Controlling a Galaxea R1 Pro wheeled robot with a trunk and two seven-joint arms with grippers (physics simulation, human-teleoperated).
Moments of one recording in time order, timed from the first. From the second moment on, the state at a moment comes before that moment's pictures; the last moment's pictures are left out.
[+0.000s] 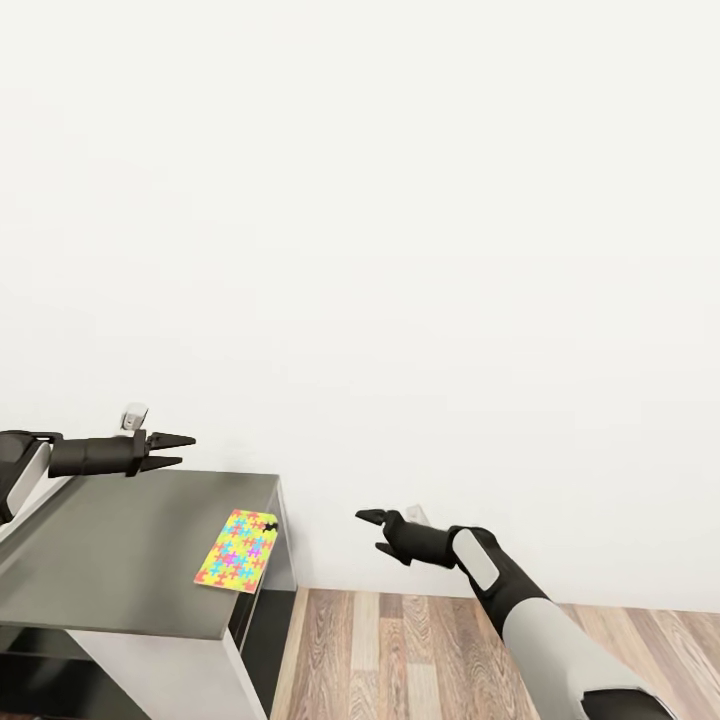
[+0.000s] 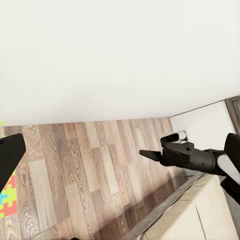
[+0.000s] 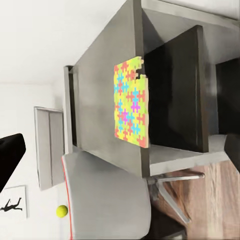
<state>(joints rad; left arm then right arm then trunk) -0.95 0.56 -0.04 -0.68 0.24 1.02 -1.26 -0.73 0.09 0.01 -0.49 -0.72 0.74 0.46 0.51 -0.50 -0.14</state>
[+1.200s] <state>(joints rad) -0.95 0.56 -0.04 -0.68 0.24 1.02 -1.26 -0.73 0.11 -0.03 -0.47 -0.72 0.67 0.45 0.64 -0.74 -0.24</state>
